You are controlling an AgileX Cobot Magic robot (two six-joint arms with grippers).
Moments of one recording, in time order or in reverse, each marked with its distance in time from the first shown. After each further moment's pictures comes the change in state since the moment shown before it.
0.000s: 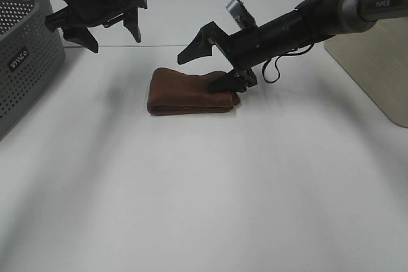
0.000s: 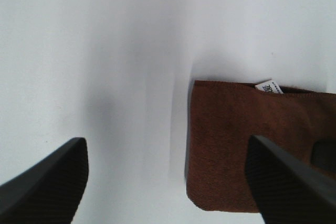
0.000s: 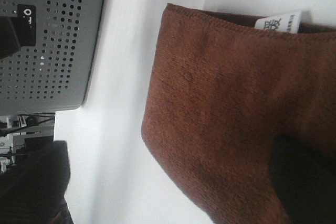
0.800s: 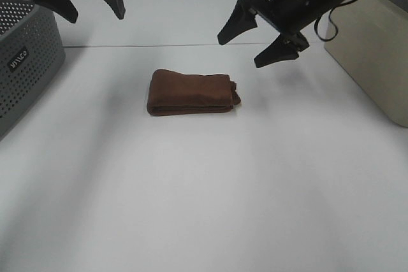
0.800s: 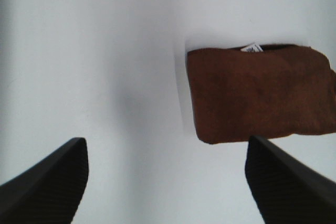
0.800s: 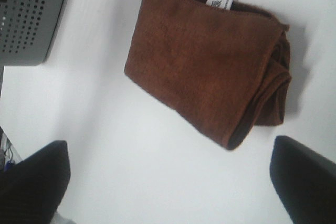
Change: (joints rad) left arm 0.000 -0.177 0.000 0.027 0.186 0.191; right arm -0.085 -0.237 -0.008 -0.389 0.166 0.180
